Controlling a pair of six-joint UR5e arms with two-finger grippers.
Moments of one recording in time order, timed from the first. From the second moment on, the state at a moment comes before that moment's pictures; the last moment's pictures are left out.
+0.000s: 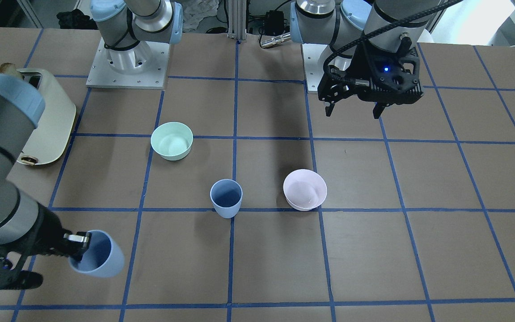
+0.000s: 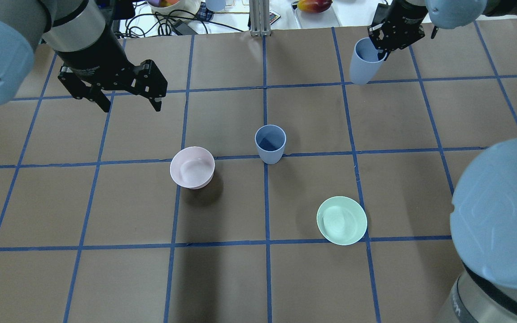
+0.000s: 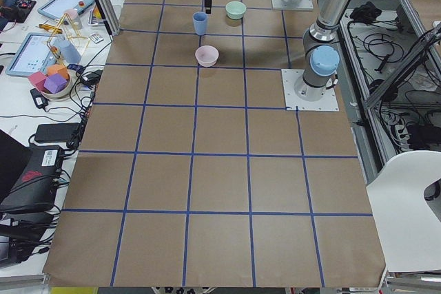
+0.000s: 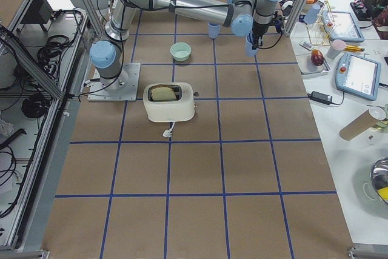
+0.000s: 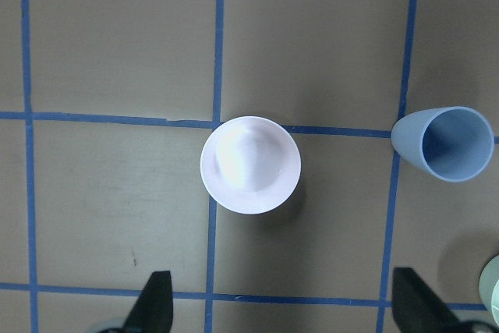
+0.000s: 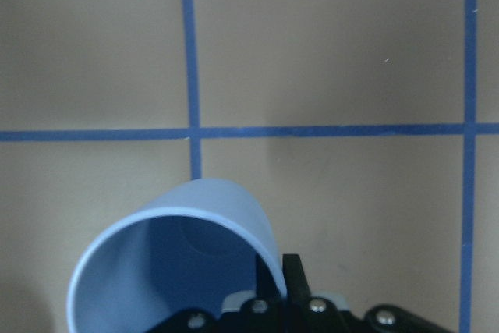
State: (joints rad) left arm -1.59 -1.56 -1.54 -1.58 1.57 0.02; right arm 1.49 -1.08 1.26 -1.79 -1.50 -0.06
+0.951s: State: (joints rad) left arm -1.54 -1.54 -1.55 -1.52 1.56 0.03; right arm 1.83 -1.28 1.49 -1.84 -1.51 0.33
